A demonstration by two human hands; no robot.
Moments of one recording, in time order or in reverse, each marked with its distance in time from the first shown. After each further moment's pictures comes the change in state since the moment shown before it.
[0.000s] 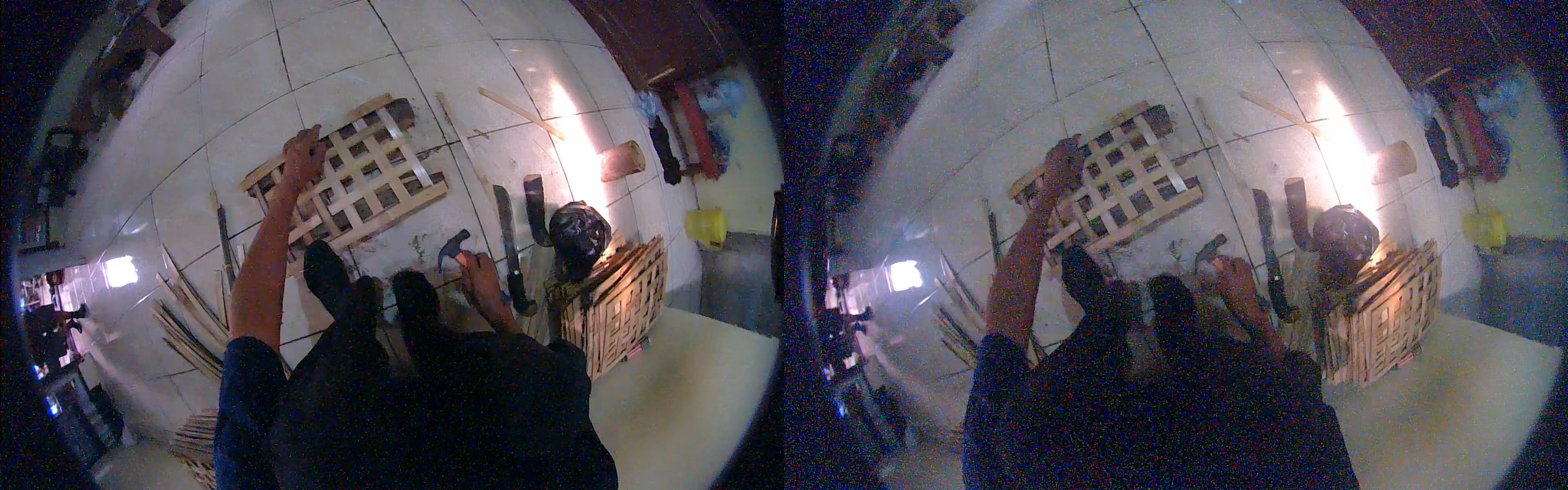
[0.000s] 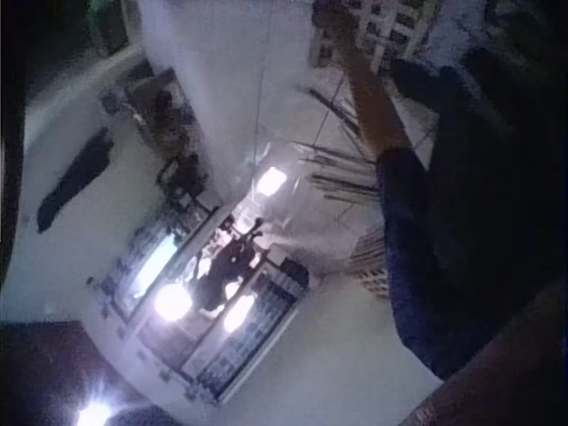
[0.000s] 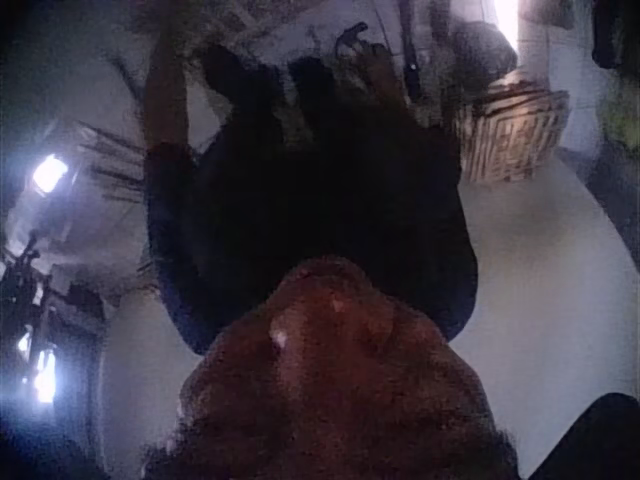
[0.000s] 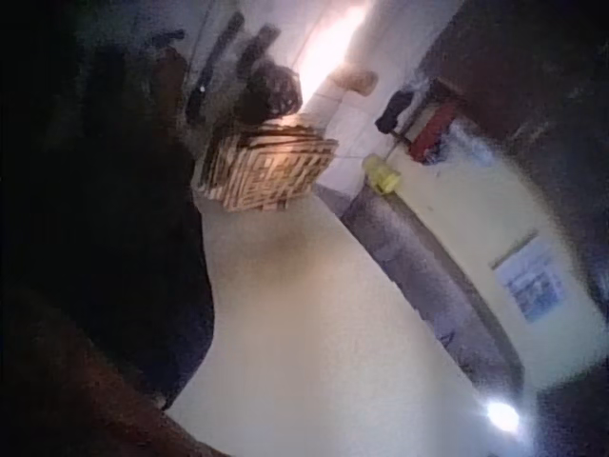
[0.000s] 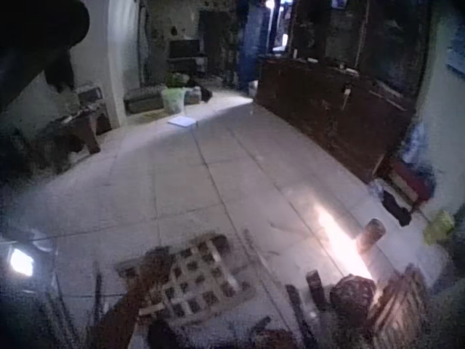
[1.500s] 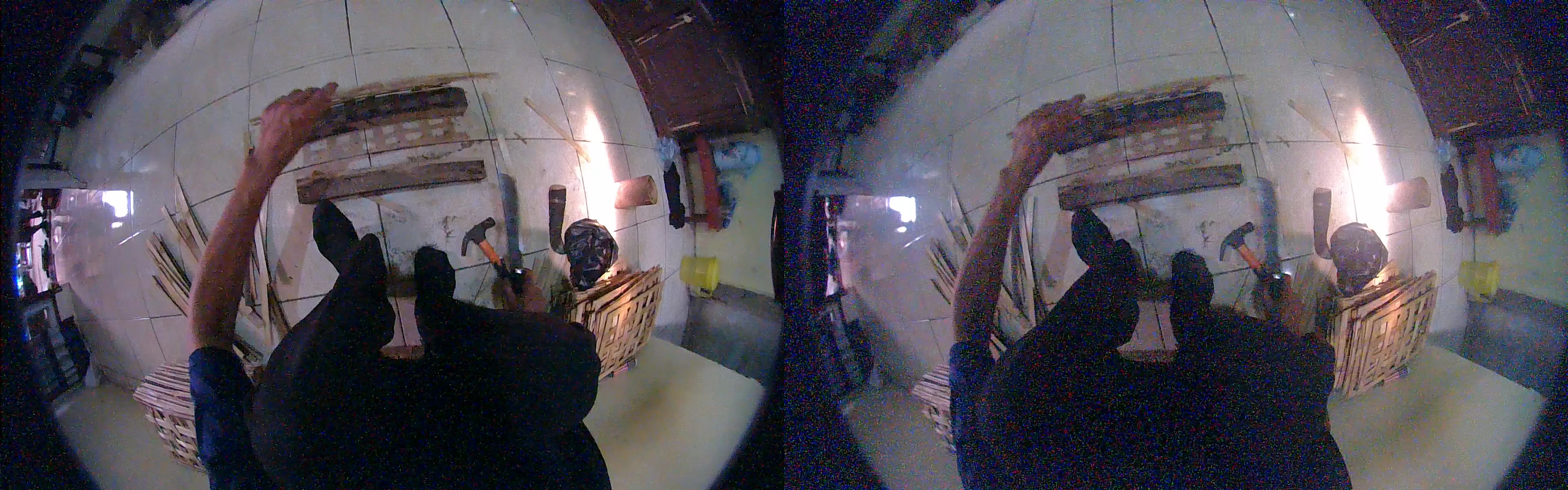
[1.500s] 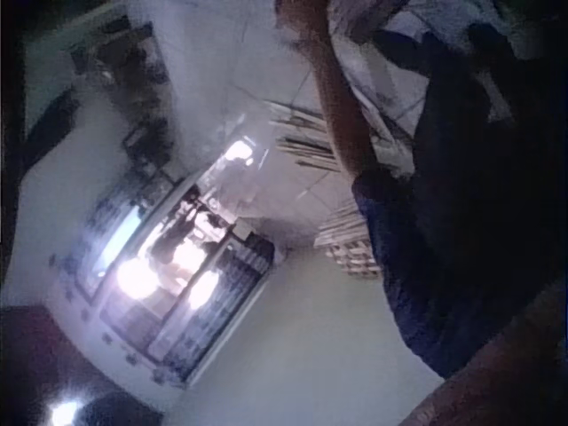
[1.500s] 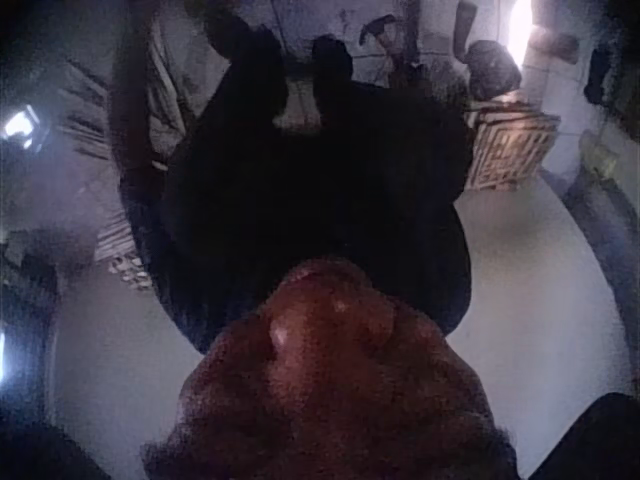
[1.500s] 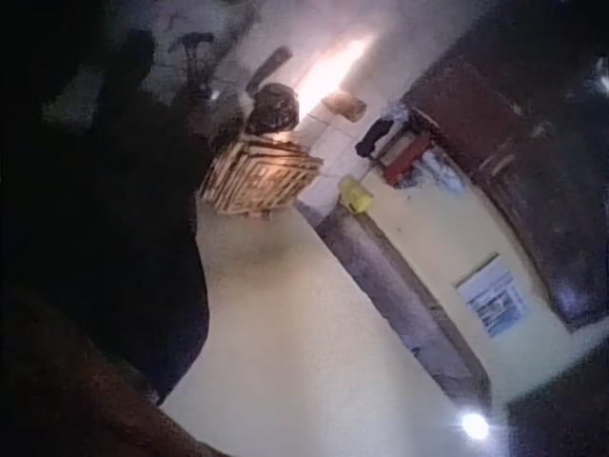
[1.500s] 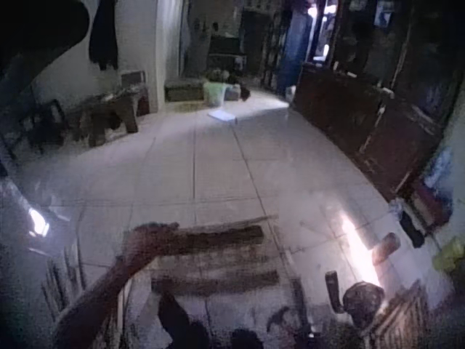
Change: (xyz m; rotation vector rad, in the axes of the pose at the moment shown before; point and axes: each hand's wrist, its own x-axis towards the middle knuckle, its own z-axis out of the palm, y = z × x) left_hand -0.073 0.050 -0.189 0.375 0.101 0.270; right_hand -0.048 -0.010 -0.077 -0.007 -0.287 0.548
